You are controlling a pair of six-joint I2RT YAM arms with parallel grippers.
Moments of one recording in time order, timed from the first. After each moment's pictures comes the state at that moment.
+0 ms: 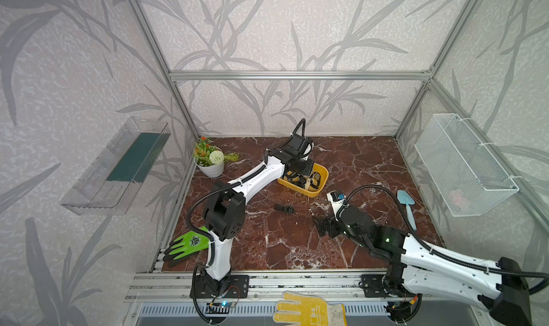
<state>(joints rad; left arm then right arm) -0.62 1.98 1.72 -0.61 0.09 -0.20 1.00 0.92 0.59 -0.23 0.30 0.47</state>
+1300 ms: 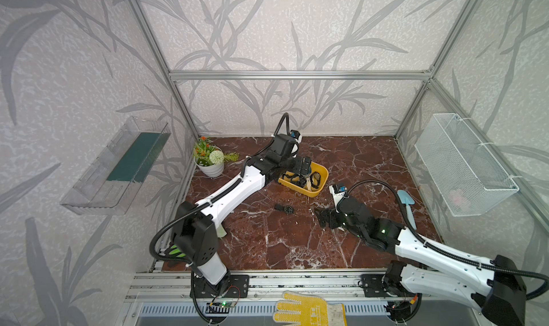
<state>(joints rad) -0.61 1.59 1.41 -0.44 -0.02 -0.24 0.91 1.02 0.64 -0.25 0.27 0.47</state>
